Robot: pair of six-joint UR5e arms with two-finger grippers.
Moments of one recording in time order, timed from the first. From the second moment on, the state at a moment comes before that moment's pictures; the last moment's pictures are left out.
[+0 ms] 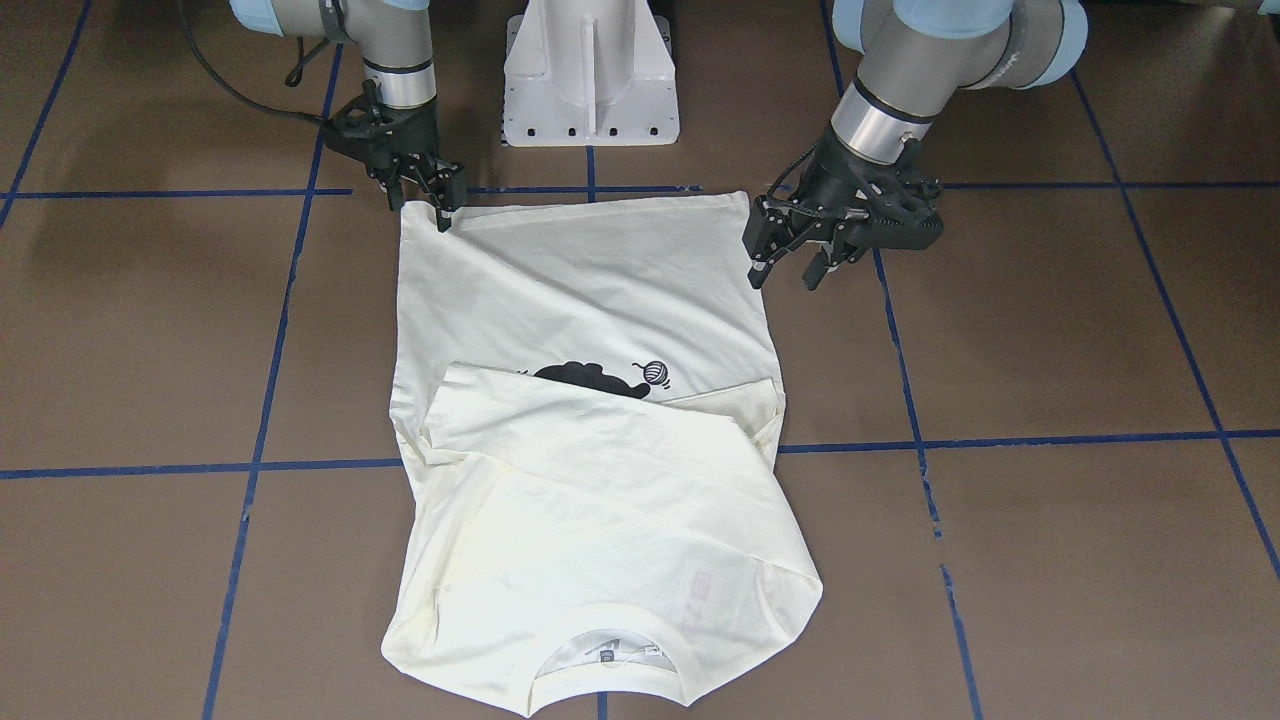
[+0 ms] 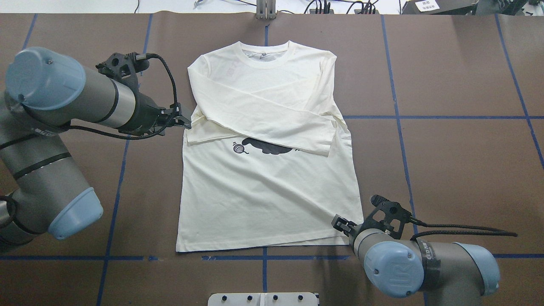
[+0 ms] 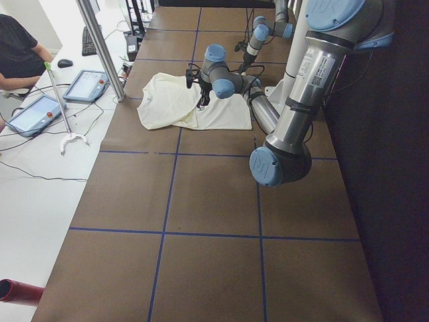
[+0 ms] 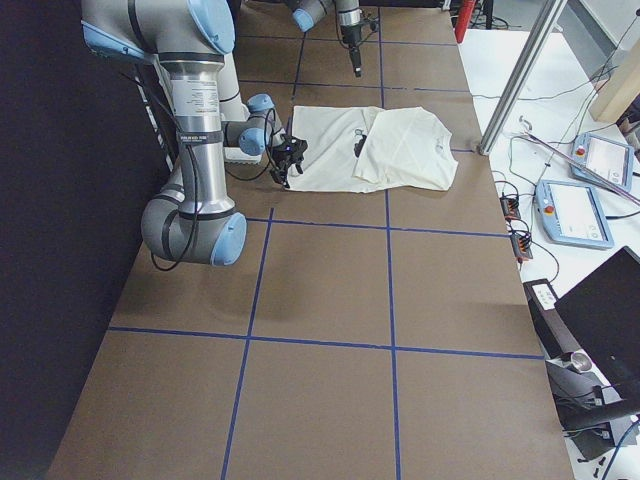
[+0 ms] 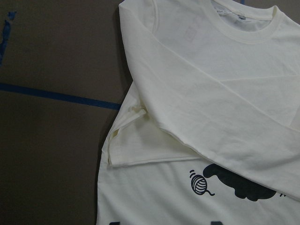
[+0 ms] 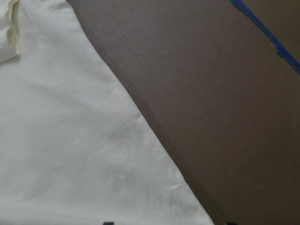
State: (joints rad) left arm -0.71 -1.97 -1.95 -1.82 -1.95 -1.34; right arm 0.13 -1.39 2.04 -1.53 1.35 2.03
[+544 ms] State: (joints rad) left arm -0.71 -1.97 -1.96 -1.82 -1.95 -1.34; right arm 0.14 -1.40 2.03 -1.54 1.35 2.03
